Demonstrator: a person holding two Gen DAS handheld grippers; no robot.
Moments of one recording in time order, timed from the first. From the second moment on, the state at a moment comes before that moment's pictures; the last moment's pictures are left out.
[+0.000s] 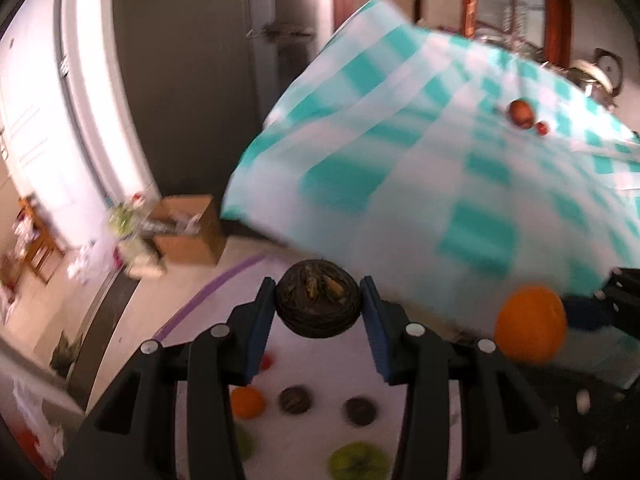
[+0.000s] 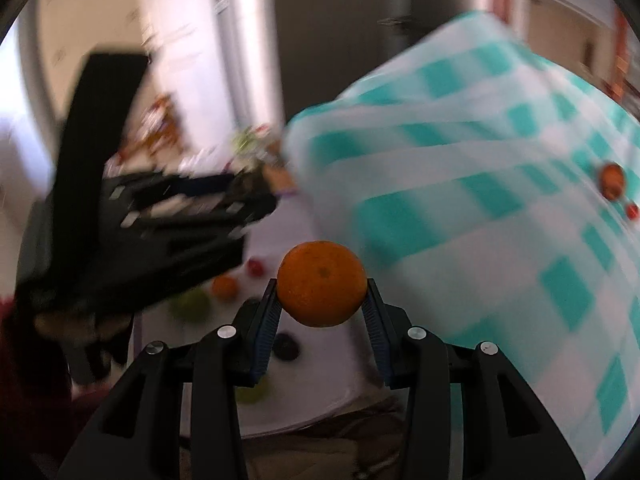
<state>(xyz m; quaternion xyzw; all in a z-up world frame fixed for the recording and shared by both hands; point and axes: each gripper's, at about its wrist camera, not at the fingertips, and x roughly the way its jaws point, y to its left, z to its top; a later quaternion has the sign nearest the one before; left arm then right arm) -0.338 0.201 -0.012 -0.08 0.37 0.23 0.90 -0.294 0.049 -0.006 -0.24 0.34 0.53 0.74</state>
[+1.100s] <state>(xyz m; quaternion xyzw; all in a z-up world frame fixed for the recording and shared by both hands) -0.373 0.288 -0.145 -0.10 0.57 0.29 0.76 -0.395 0.136 -0.131 -0.46 0.37 0.60 0.54</state>
